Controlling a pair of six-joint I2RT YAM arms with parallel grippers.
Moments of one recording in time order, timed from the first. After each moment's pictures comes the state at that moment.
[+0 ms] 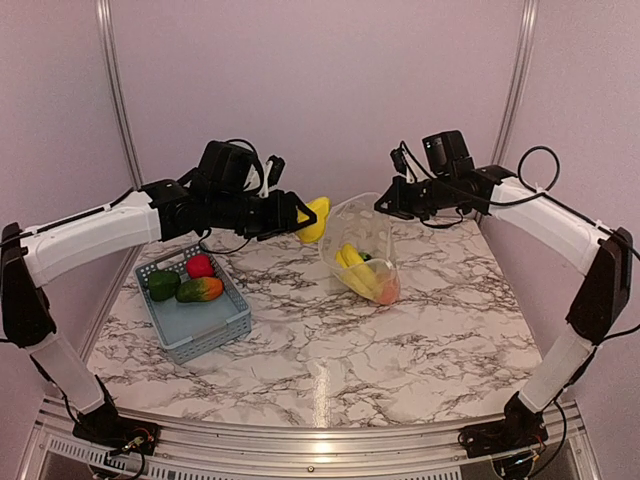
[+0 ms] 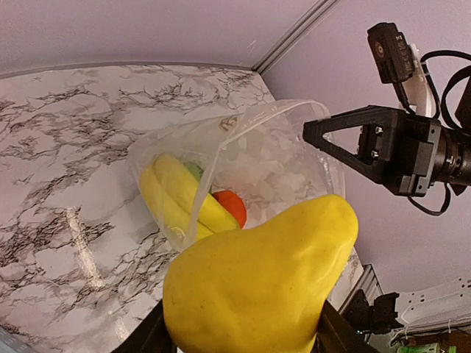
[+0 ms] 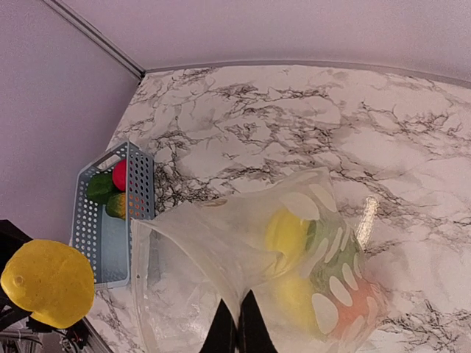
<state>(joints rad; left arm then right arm) -0.79 1.61 1.49 -0.40 0.13 -0.61 0.48 1.64 1.56 -0.54 -0.30 0.42</state>
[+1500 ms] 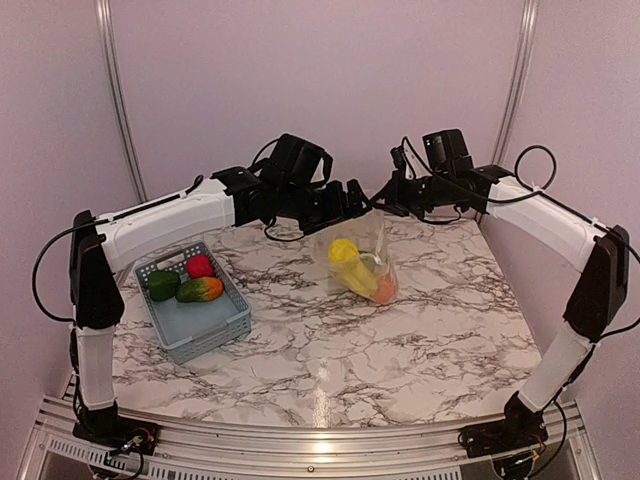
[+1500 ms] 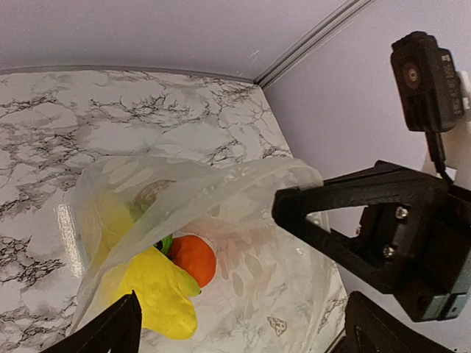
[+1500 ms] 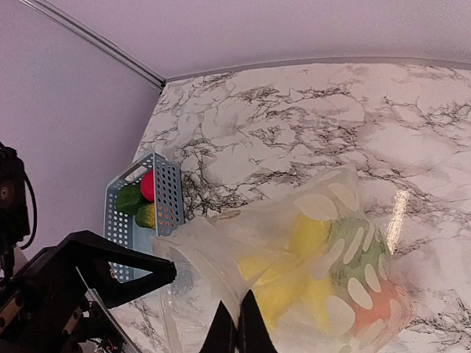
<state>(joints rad) -0.89 2.05 1.99 -0.47 0.02 -0.77 0.47 1.66 1.57 -0.49 -0.38 0.53</state>
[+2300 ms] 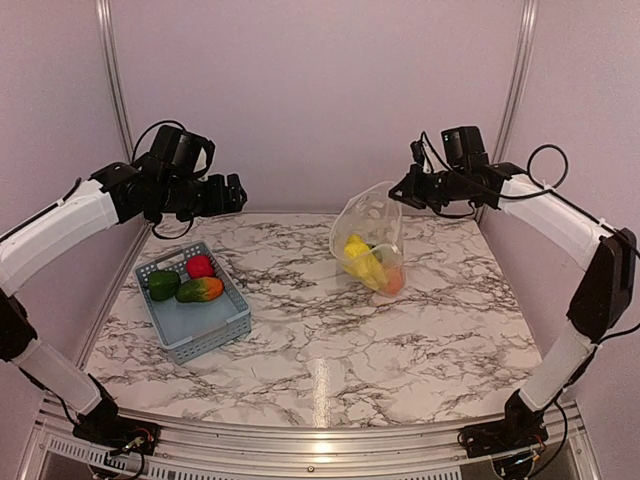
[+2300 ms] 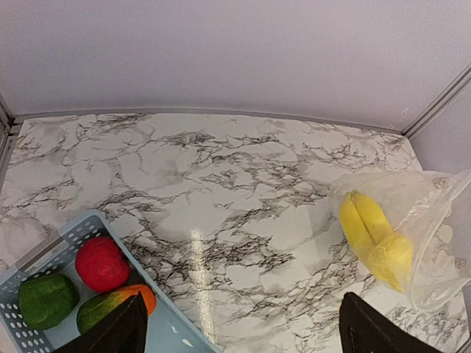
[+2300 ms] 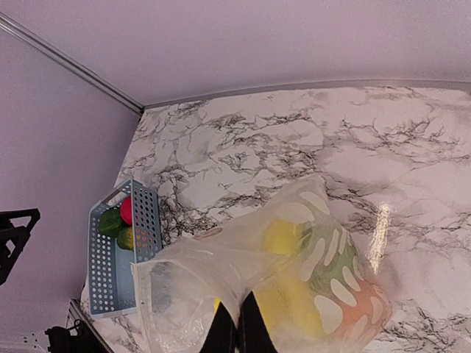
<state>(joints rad) -0.63 1.49 1.51 -0.60 -0.21 -0.49 0.39 1.65 1.57 -0.49 -0.37 0.49</state>
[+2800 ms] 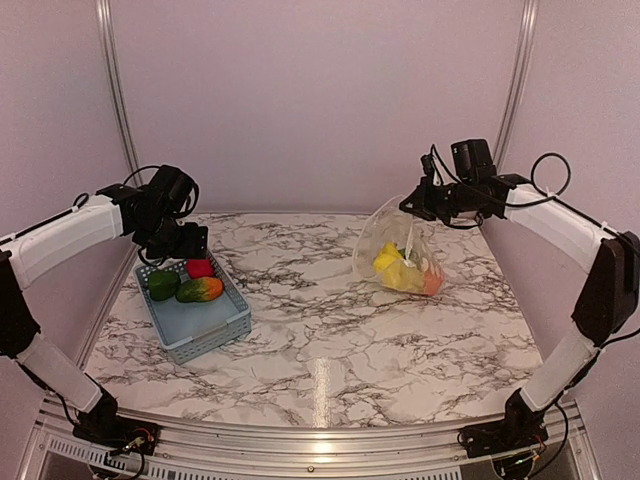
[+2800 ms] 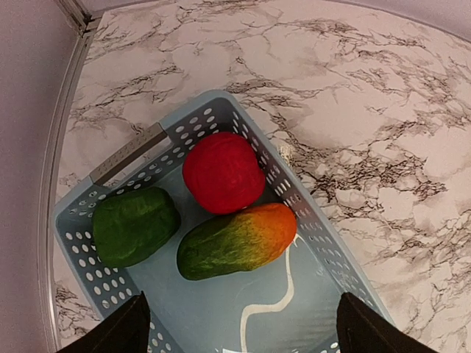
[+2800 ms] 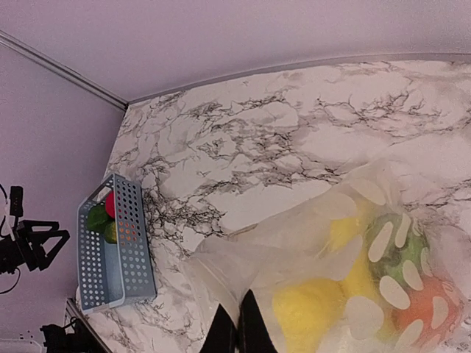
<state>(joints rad) -0.46 1.49 1.31 -0.83 -0.28 -0.40 0.33 1.60 1.47 -0.47 -0.40 0.49</state>
